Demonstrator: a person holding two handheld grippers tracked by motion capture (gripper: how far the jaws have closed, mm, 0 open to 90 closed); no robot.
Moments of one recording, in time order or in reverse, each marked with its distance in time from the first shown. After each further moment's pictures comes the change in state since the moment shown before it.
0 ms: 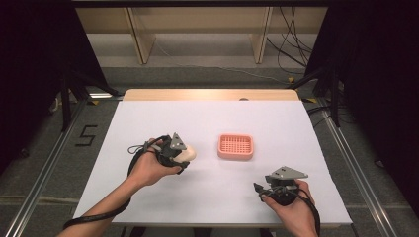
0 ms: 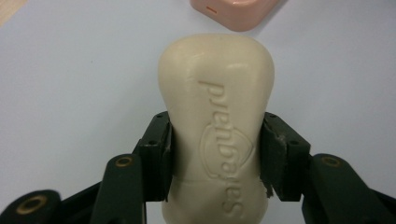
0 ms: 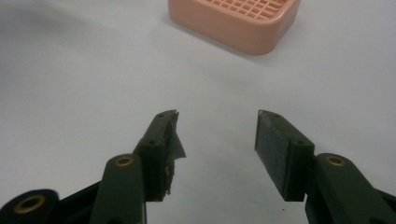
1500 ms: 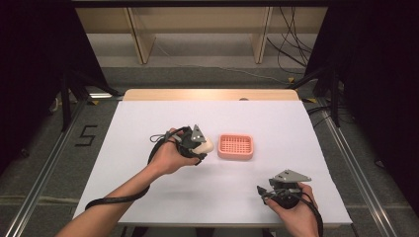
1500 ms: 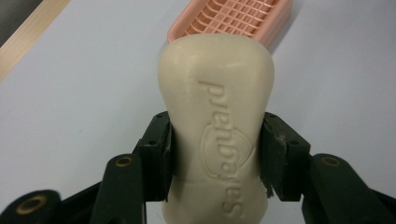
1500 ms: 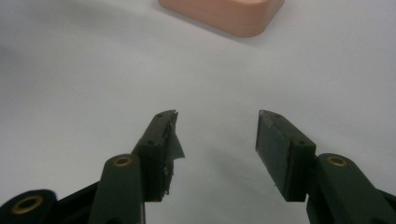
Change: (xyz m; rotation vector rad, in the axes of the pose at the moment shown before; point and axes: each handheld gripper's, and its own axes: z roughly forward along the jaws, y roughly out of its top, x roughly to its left) left arm -0.007 0.045 0.026 -0.035 -0.019 0.098; right arm -0.002 -0.009 -0.004 0.027 -0.026 0.045
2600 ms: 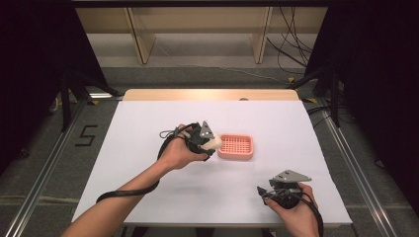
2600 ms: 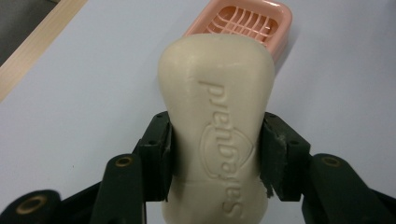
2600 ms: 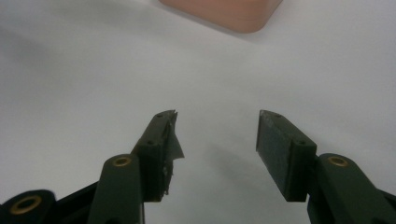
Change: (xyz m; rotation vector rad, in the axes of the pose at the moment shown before) left arm -0.001 0.019 0.016 -0.043 -0.013 0.017; right arm -0.001 -0.001 0.001 0.005 0.012 0.008
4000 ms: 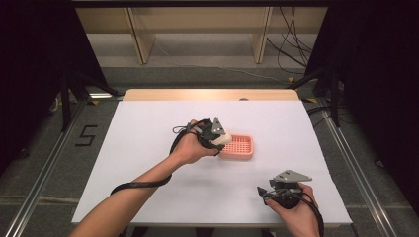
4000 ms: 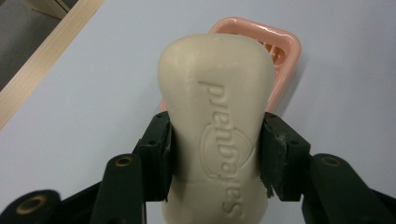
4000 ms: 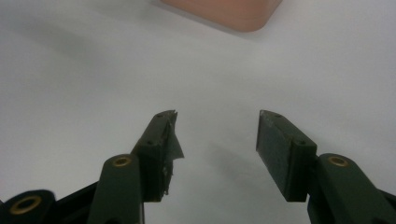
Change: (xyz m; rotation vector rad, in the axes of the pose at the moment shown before) left arm 0.001 0.023 0.026 -0.029 0.010 0.045; right arm -0.002 0.000 -0.001 0.005 0.007 -0.010
